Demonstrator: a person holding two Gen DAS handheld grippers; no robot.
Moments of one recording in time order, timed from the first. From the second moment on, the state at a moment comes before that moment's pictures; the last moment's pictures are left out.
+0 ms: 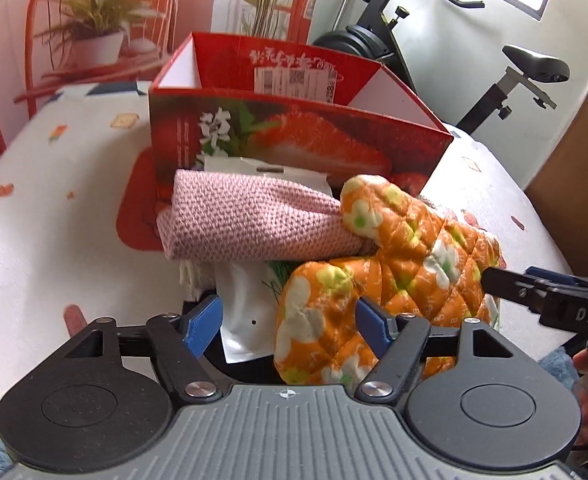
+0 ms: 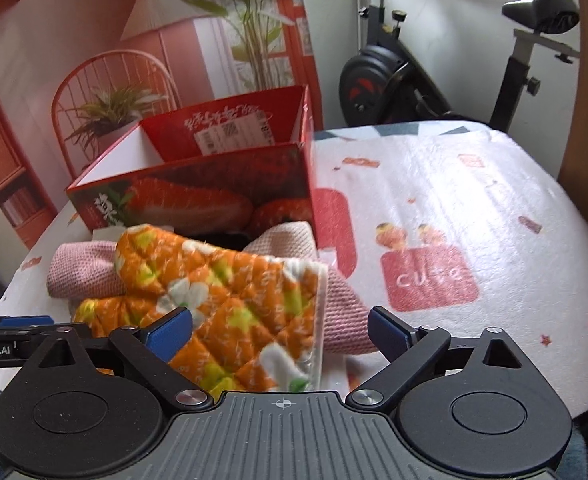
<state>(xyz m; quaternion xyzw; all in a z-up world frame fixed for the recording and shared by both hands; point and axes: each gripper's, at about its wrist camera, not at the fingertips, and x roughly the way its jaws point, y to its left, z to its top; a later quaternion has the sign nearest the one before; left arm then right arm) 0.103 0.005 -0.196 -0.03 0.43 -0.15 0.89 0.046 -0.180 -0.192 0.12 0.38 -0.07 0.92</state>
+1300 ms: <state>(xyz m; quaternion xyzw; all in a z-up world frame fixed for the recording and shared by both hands) 0.111 0.003 -0.181 -0.05 0.40 -0.19 0.89 0.044 -0.172 -0.158 0.08 0.35 0.03 0.93</state>
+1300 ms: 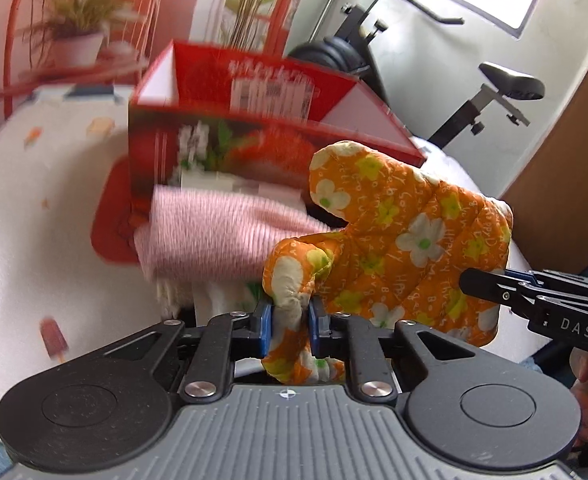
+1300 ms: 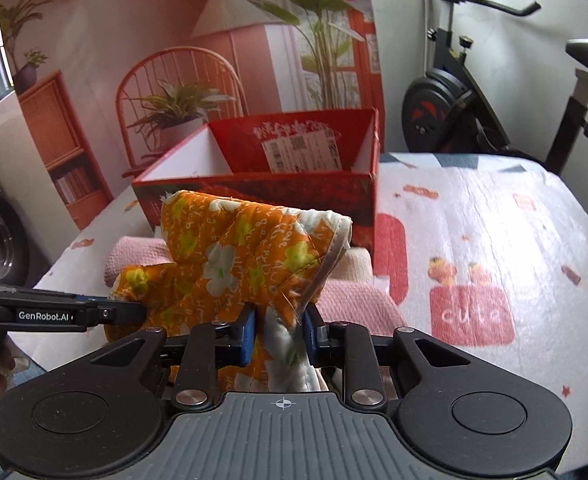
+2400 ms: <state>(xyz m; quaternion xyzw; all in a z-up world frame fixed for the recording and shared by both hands) 0.288 -0.035 -0.145 -0.02 0.37 -0.11 0.92 0.255 -0.170 -0.156 -0.07 0.28 0.04 0.96</state>
